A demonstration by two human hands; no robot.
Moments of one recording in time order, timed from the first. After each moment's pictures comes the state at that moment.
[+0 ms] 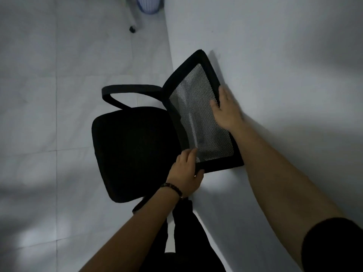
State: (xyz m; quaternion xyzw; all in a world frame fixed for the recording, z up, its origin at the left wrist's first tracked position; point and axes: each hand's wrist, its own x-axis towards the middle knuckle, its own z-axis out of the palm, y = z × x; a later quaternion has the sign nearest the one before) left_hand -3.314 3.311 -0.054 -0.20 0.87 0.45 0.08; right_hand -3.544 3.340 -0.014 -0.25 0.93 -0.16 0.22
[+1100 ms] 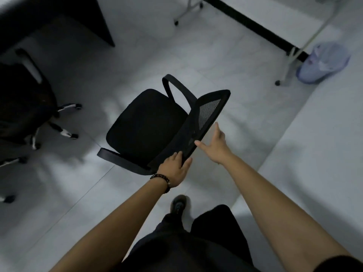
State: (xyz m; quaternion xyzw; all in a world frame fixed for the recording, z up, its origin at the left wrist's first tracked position) left_hand -3.053 3.207 -0.005 -0.62 0.64 0.45 0.07; right_hand -3.232 3.158 -0.011 -0.51 0.73 -0.09 0.46
